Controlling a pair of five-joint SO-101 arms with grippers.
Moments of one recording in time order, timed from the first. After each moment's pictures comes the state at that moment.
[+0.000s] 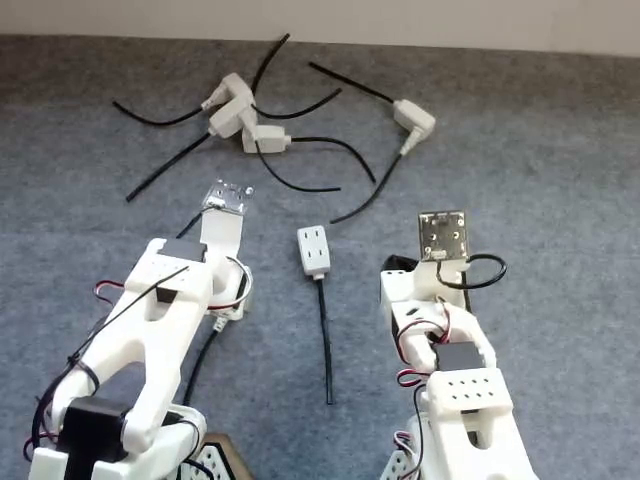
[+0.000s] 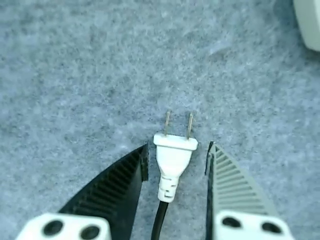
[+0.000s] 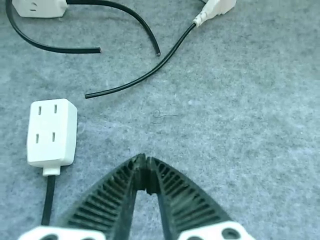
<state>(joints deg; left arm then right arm) 3.8 -18.2 50.7 55.7 -1.7 -9.8 -58.1 83.2 18.9 1.0</state>
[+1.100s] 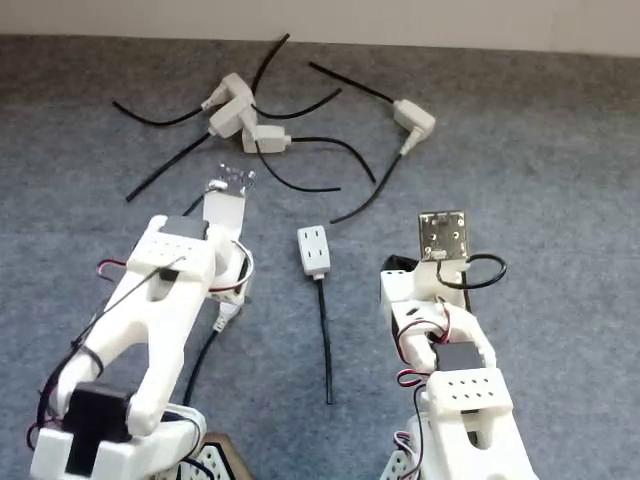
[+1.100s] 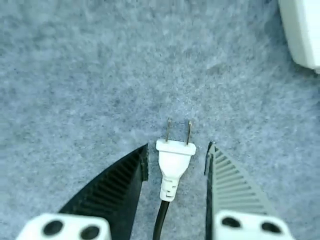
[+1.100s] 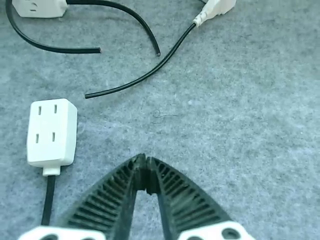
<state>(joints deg) 3.7 -13.9 41.8 62.1 -1.8 -9.8 -58.1 83.2 18.9 1.0</state>
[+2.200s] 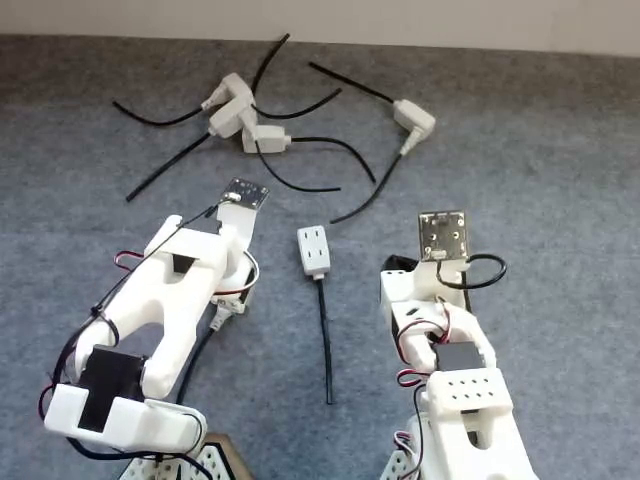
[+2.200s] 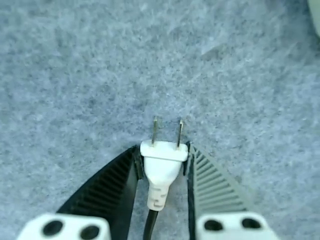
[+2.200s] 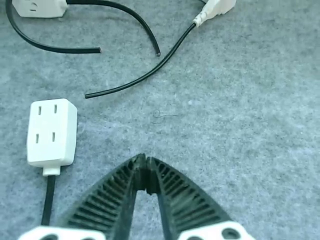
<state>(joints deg) 4.4 -3.2 39.8 60.8 -4.3 -9.8 -58.1 83.2 18.9 1.0</state>
